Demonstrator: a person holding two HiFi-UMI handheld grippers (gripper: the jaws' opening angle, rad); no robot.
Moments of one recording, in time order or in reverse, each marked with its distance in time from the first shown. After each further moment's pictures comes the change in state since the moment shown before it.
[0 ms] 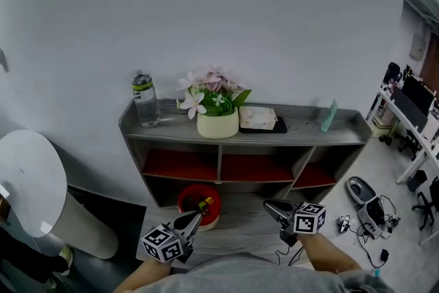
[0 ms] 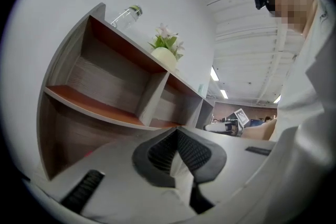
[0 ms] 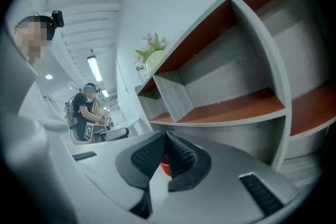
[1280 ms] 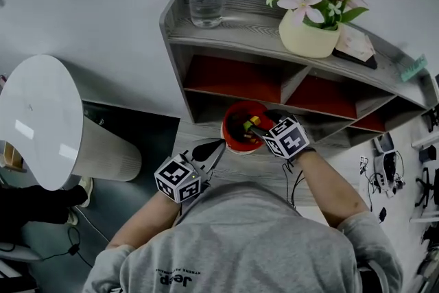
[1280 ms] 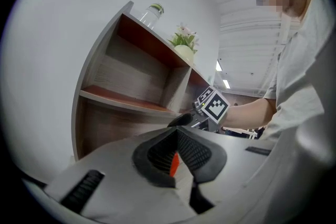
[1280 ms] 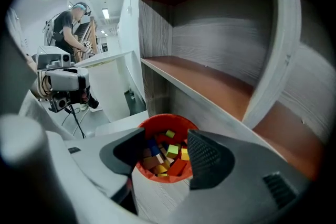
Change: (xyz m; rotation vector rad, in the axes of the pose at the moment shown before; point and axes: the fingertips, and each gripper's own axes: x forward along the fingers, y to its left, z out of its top) left arm -0.059 0.091 -0.020 0.022 0.116 0.027; right arm 0.239 0.014 -0.092 -0.483 0.655 -0.193
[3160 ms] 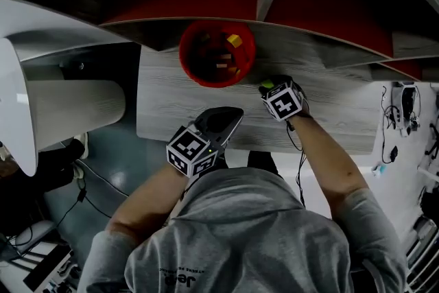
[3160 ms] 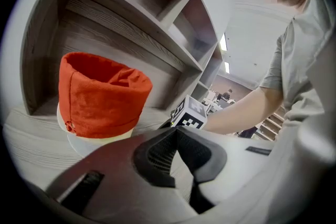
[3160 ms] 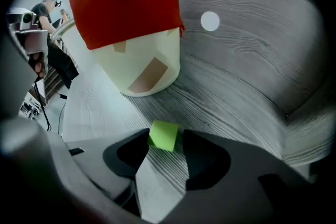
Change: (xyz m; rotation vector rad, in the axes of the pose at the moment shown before) left arm 0.114 -0.068 -0.196 -0.158 0.301 -0.081; right arm 0.120 -0.020 -0.286 0.184 0.292 0.028
